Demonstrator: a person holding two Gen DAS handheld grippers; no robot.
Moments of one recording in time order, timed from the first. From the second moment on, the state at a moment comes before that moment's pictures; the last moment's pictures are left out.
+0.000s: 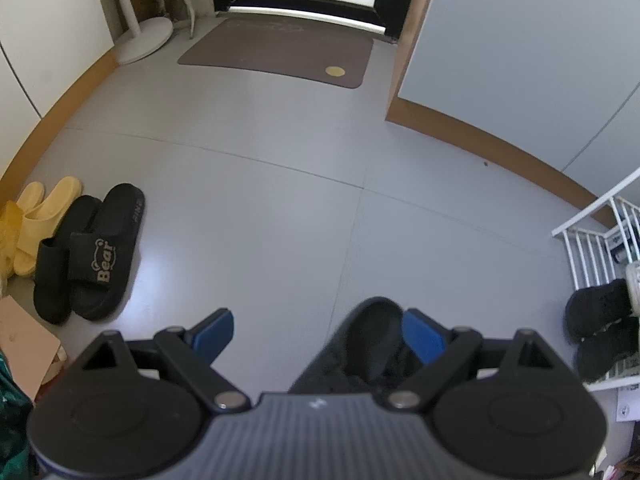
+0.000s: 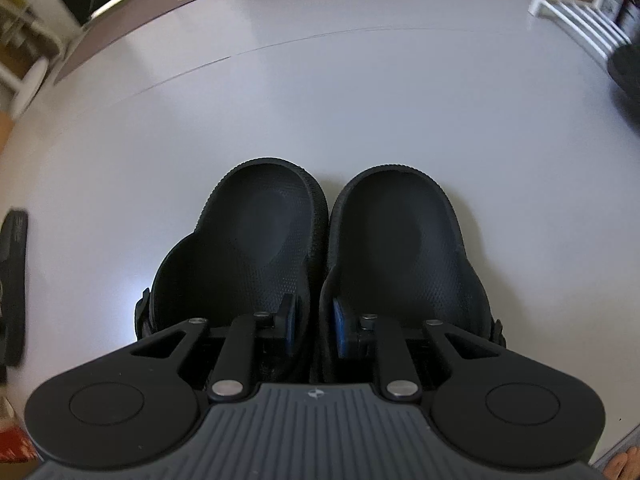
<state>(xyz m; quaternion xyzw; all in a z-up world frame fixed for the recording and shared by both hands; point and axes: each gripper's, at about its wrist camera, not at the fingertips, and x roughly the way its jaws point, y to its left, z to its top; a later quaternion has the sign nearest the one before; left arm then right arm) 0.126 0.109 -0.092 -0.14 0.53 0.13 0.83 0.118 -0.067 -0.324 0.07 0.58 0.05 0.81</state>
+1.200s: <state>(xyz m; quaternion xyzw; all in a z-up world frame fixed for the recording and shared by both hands) 0.130 0.108 -0.087 -0.11 0.52 0.14 0.84 0.160 -0.129 -0.308 0.07 0.58 0.02 0.81</state>
